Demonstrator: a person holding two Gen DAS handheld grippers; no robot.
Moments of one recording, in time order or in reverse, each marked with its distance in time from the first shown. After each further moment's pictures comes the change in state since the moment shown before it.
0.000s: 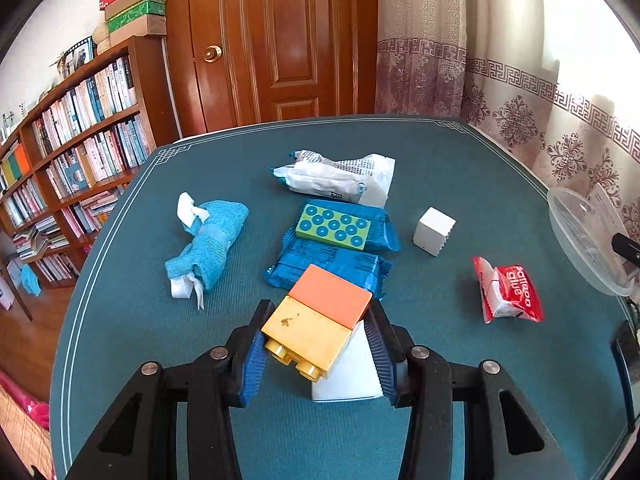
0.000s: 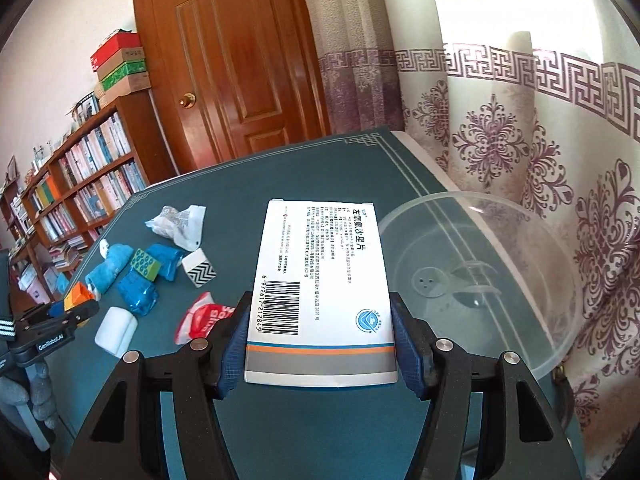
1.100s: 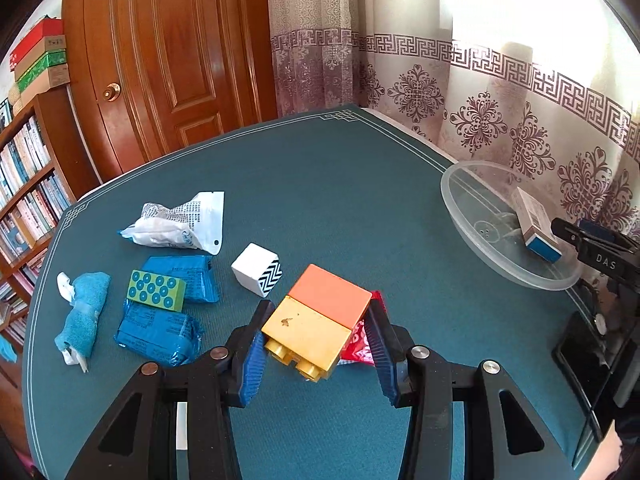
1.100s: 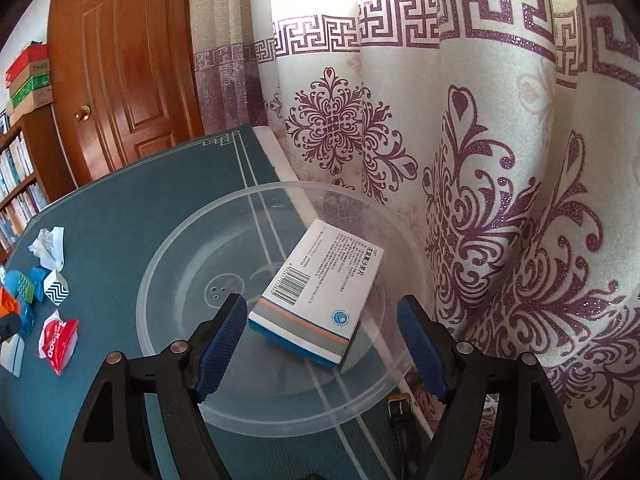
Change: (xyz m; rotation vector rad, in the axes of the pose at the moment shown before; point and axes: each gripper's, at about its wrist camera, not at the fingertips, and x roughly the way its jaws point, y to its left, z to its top) left arm 0.012 -0.130 0.032 0.199 0.015 -0.179; right arm 0.007 -0.100 -0.006 0.066 0.003 -0.282
